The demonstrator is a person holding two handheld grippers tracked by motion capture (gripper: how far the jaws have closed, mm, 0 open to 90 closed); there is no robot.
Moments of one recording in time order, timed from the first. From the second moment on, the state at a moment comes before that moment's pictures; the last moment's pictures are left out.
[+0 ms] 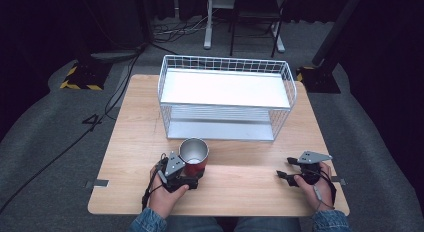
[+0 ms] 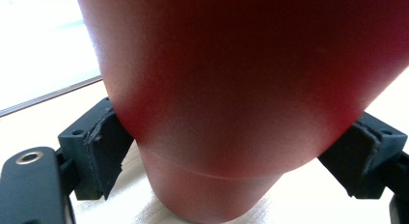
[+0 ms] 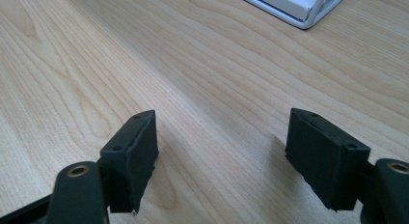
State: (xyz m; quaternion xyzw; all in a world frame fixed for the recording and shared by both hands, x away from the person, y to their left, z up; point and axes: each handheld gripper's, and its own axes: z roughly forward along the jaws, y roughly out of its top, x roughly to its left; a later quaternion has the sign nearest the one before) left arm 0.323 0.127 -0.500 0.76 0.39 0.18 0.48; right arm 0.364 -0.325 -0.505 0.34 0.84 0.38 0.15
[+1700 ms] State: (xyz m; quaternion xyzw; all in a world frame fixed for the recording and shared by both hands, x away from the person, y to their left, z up) left arm 0.345 0.103 -0.452 0.78 0.35 0.18 0.48; right arm 0.364 -0.325 -0.505 0.34 0.84 0.38 0.16
